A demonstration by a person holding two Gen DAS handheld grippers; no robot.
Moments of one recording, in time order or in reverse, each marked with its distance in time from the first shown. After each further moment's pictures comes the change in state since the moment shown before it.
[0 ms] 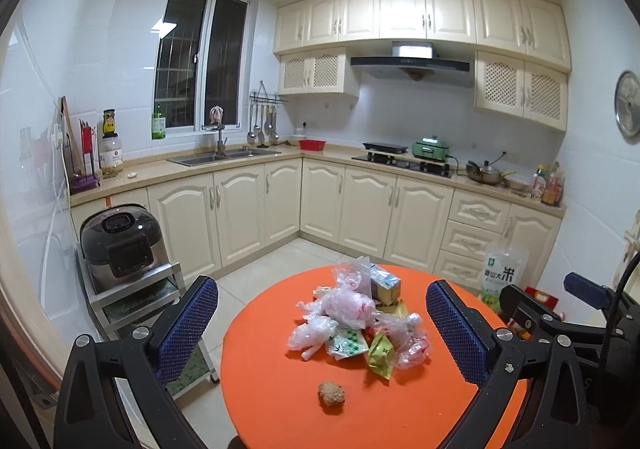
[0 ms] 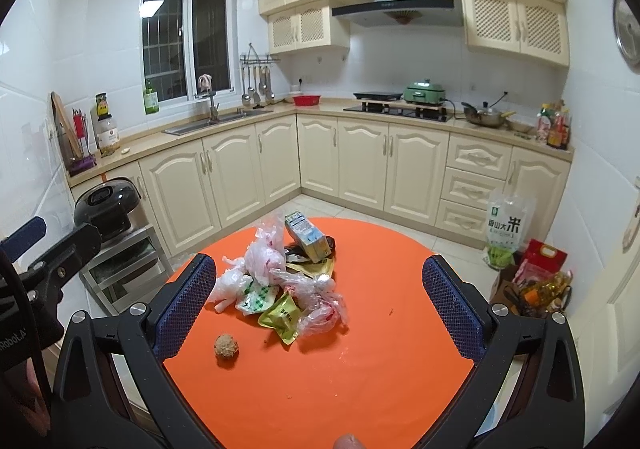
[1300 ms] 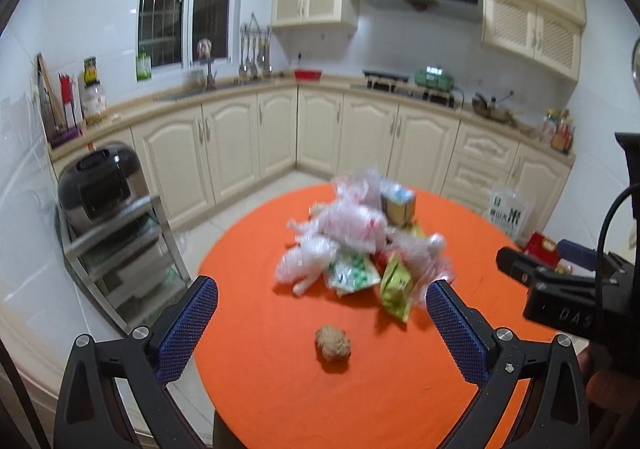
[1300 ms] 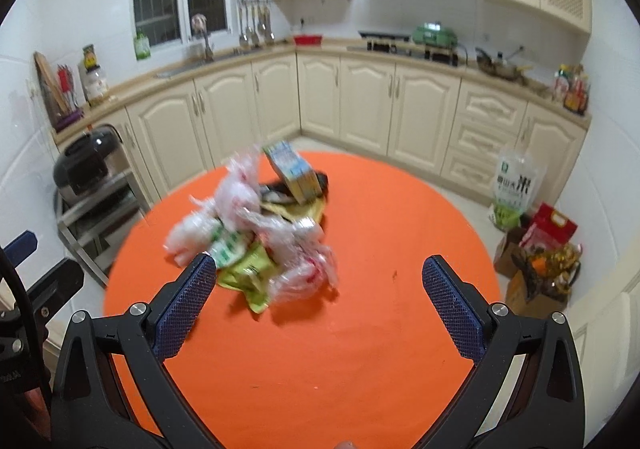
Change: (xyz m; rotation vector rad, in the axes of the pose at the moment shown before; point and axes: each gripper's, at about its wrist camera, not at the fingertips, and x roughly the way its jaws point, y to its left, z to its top) left arm 0.111 -0.008 -0.049 0.029 0.261 0.013; right arm 0.112 -0.029 -0.049 -0.010 0.256 0.010
